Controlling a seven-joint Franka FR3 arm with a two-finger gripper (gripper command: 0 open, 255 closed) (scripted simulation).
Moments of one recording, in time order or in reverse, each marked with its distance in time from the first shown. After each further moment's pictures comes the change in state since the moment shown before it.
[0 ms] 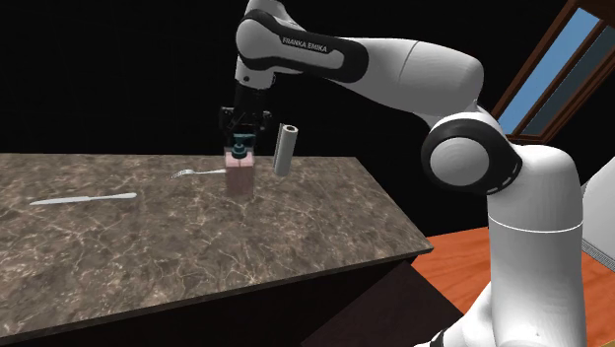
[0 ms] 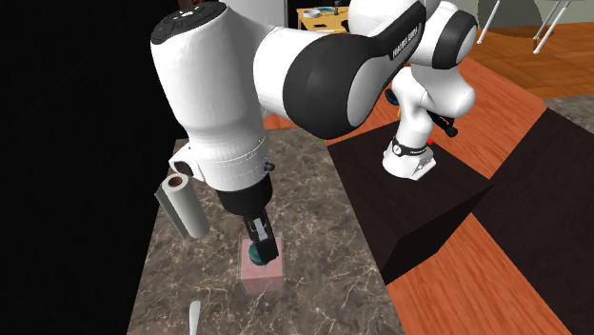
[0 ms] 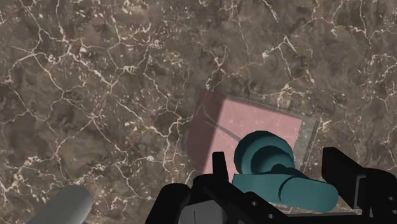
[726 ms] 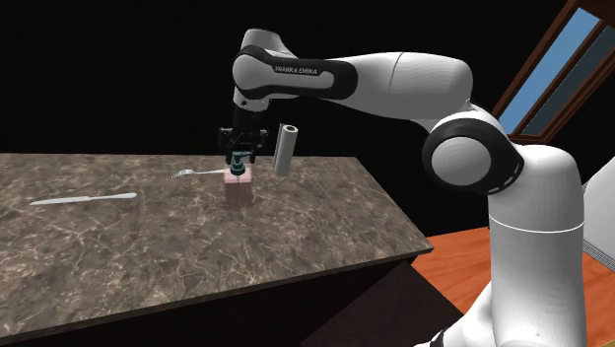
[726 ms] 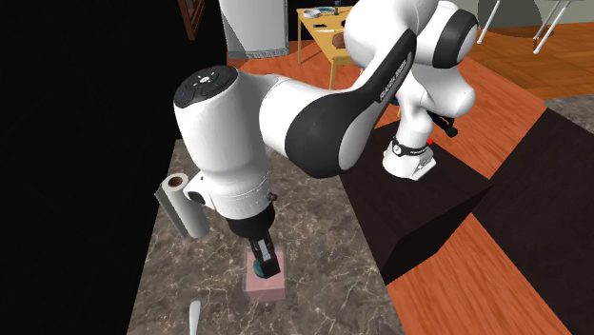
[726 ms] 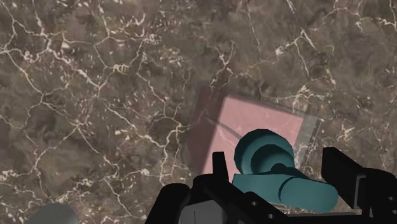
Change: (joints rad) arm 0.000 -0.006 -0.001 -0.158 0.003 0.152 -0.014
